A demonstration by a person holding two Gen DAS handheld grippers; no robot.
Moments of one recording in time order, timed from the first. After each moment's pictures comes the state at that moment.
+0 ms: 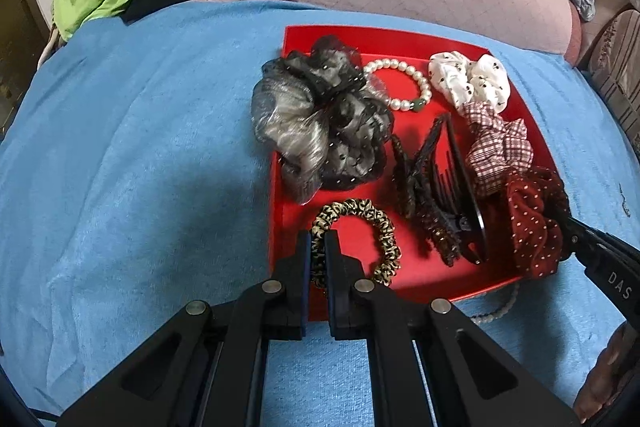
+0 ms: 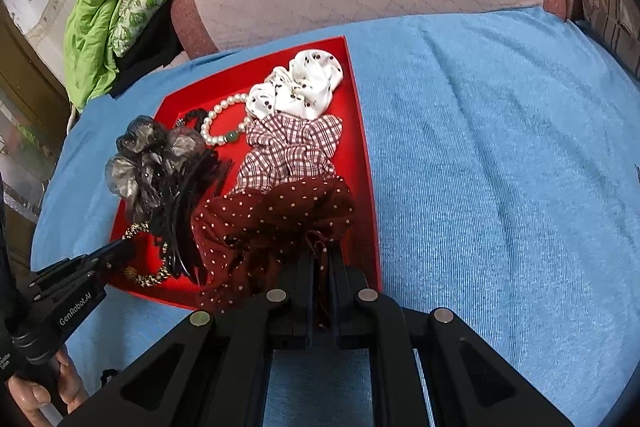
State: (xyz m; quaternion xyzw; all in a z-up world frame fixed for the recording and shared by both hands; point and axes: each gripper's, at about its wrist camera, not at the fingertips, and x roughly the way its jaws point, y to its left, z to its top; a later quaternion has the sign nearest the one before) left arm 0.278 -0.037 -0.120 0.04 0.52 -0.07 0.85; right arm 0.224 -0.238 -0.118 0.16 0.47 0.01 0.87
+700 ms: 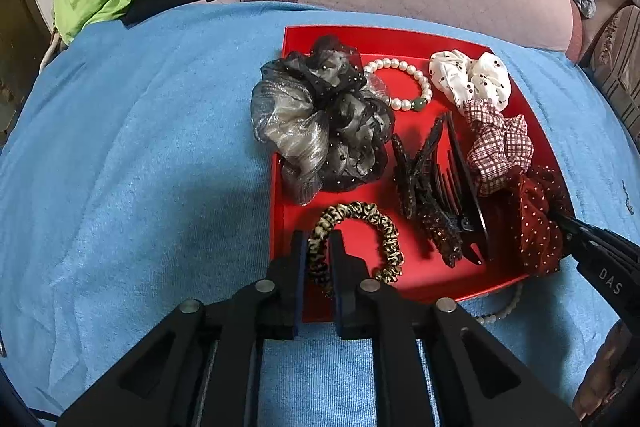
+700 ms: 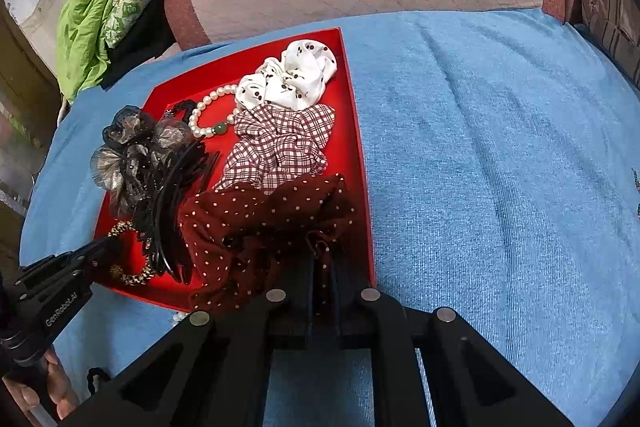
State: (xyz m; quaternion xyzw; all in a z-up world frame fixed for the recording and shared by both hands) left arm 0.280 -0.040 -0.118 0.05 0.51 -0.07 0.85; right arm 0.228 -0.238 -0.125 0.14 0.48 0.00 0.86
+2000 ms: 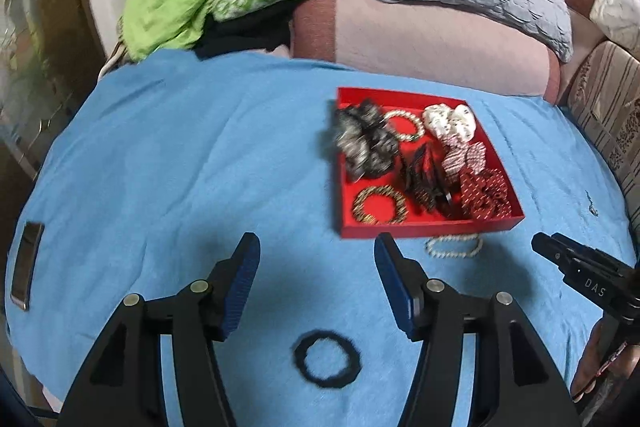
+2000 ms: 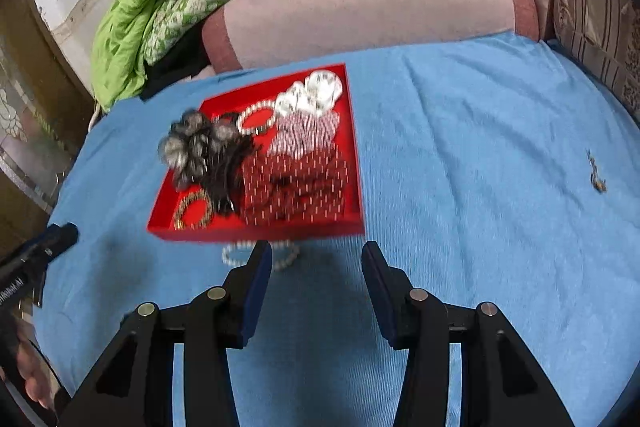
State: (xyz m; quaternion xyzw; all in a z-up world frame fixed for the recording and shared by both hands) left arm 0.166 0.023 -0.031 0.02 0.44 -0.04 0.90; right arm 0.137 -0.229 -0.078 0.15 0.43 0.01 0.89
